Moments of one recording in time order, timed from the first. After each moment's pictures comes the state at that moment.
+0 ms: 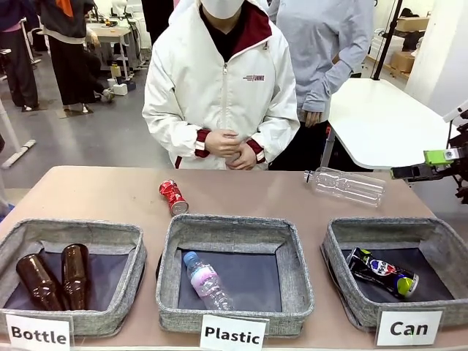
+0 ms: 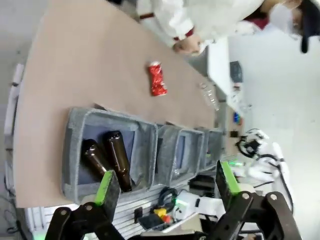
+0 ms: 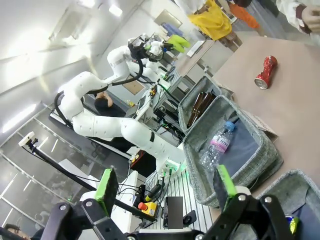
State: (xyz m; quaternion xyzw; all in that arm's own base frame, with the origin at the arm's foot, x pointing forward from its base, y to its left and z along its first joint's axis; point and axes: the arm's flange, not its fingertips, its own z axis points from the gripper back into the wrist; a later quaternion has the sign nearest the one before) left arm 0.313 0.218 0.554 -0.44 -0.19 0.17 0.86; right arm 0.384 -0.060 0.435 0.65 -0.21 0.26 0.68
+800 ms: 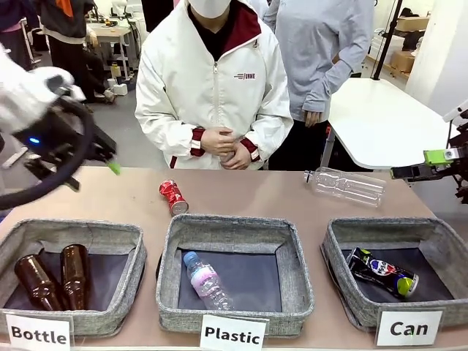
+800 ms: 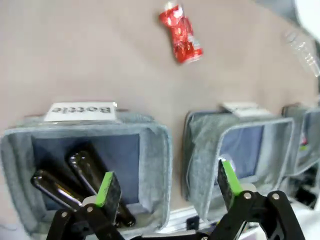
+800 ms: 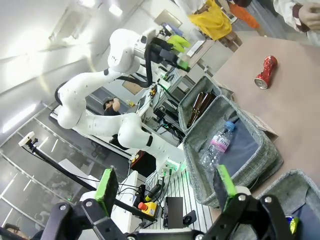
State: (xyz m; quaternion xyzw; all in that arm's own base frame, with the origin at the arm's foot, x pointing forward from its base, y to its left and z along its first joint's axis) left arm 0.396 -0.120 0.490 -0.17 -0.12 0.04 0.98; right arm 0.384 -0.060 0.436 0.65 -0.21 0.26 0.68
